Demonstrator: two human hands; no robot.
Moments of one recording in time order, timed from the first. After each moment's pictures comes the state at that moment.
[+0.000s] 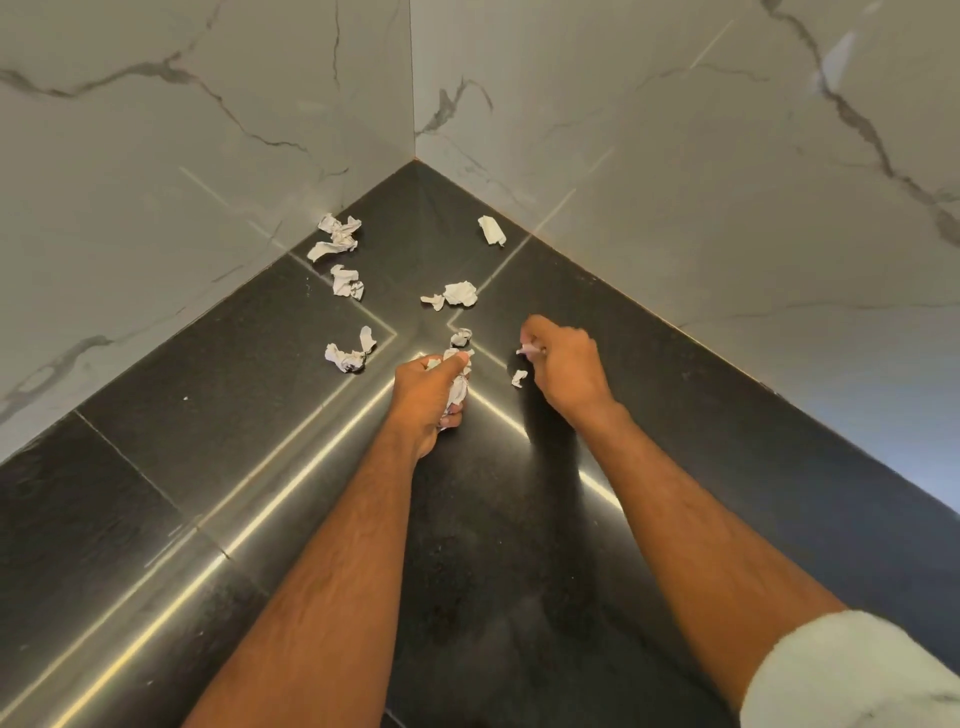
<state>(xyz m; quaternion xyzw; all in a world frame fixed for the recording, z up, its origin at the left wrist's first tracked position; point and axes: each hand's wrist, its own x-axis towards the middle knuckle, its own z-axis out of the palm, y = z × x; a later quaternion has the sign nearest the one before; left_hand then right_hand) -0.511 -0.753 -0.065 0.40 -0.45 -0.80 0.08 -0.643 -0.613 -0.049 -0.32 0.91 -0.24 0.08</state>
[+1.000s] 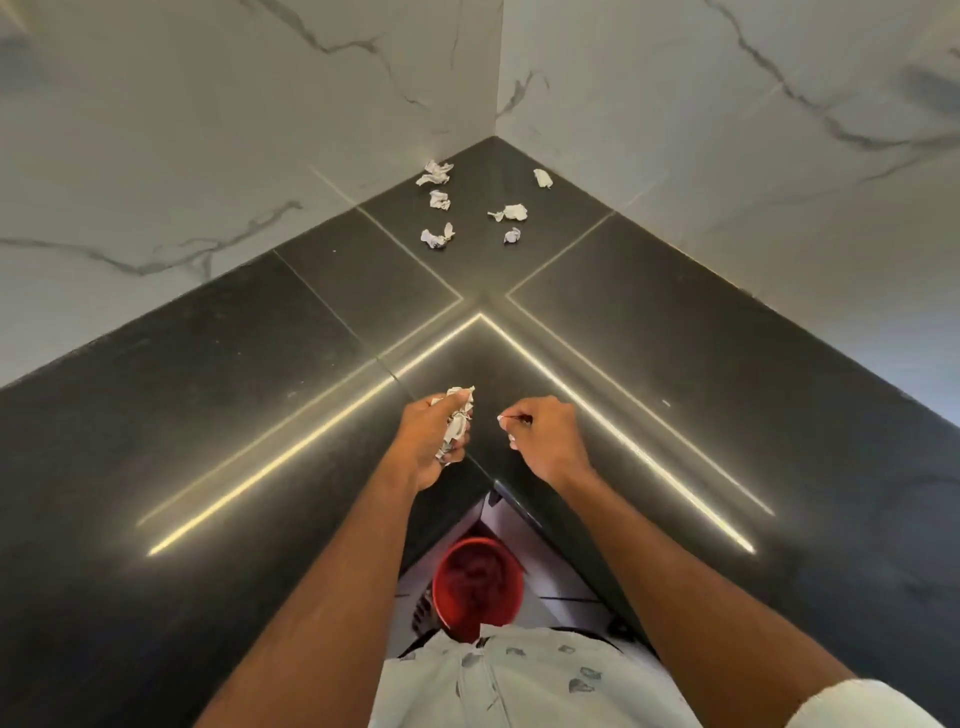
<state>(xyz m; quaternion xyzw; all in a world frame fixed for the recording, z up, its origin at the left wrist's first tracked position) -0.223 -0.578 -0.018 0.41 -0.42 -0.80 0.10 -0.332 -0.448 -0.011 -0.28 0.86 -0.35 0.25</state>
